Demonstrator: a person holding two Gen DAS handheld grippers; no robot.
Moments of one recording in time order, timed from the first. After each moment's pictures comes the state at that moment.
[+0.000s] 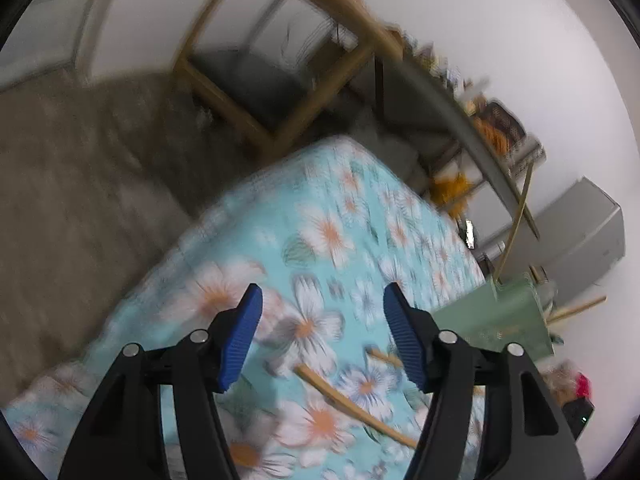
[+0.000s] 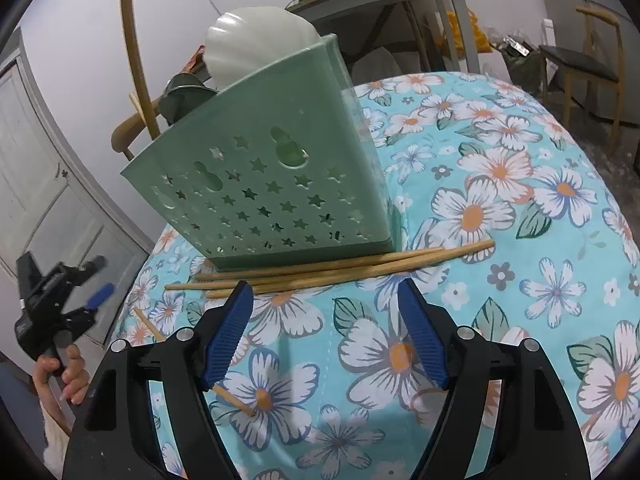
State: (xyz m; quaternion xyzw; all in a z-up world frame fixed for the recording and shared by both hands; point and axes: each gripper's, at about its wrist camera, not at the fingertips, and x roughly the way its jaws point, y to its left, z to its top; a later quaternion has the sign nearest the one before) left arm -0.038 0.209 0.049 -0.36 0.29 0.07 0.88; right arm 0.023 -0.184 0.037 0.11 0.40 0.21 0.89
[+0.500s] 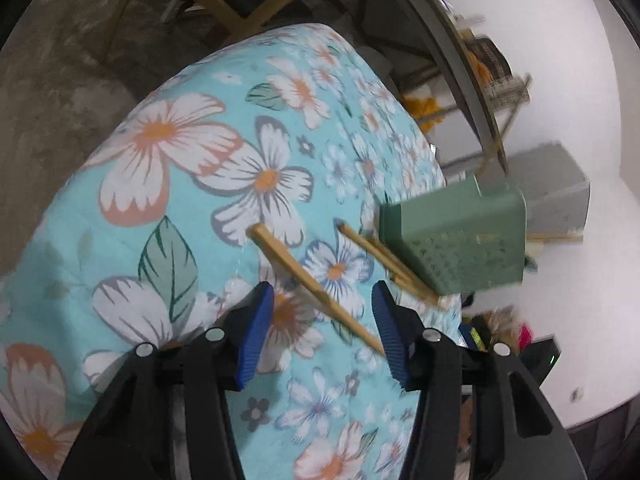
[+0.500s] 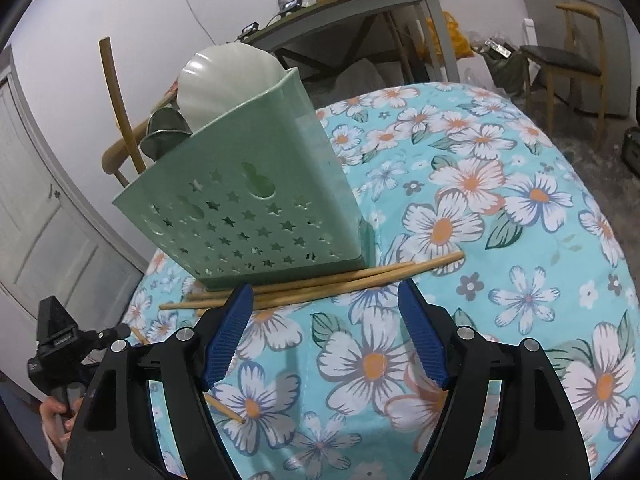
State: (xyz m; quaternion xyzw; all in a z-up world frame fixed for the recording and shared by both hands) left arm -0.028 0.189 -0.004 -0.45 0.42 -0.08 0.79; right arm 0.023 -0.200 0.045 0.14 0.38 0.19 0.90
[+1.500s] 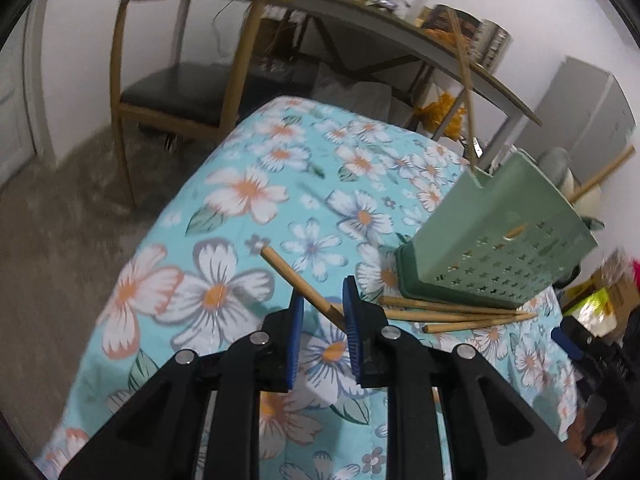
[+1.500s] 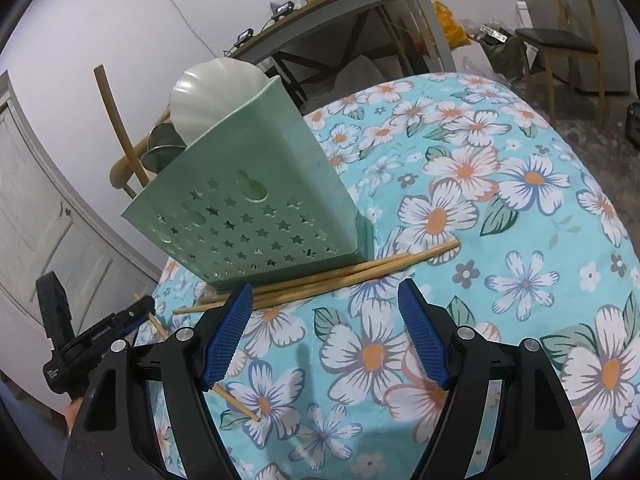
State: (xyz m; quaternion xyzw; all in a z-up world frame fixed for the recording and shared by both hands) left arm 0.005 0.123 0.044 -0.17 0.38 0.03 0.91; right arm 0.018 -0.213 0.044 0.17 0.39 0.20 0.89
